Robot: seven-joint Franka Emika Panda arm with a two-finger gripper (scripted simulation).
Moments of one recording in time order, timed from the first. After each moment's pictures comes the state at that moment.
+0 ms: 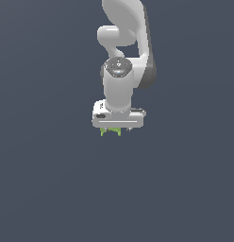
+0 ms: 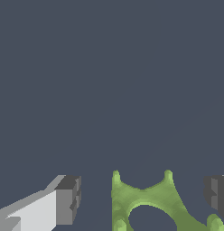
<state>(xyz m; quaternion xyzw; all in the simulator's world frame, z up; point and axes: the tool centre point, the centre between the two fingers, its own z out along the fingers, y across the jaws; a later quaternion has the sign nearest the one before) -0.002 0.003 0.165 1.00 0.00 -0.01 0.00</state>
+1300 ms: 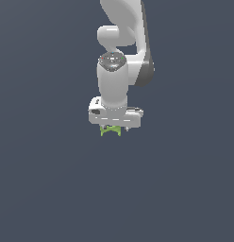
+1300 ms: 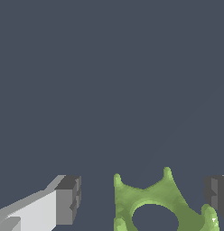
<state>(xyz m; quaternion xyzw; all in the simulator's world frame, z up) 0.001 -0.007 0.177 1.00 -0.06 0.01 -0.01</state>
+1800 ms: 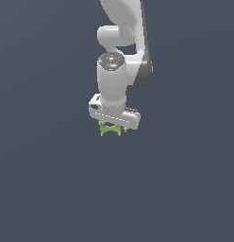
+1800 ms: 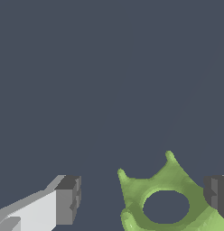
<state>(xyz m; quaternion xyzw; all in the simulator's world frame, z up) -0.013 -0.012 0.171 0.98 -0.17 0.01 -0.01</state>
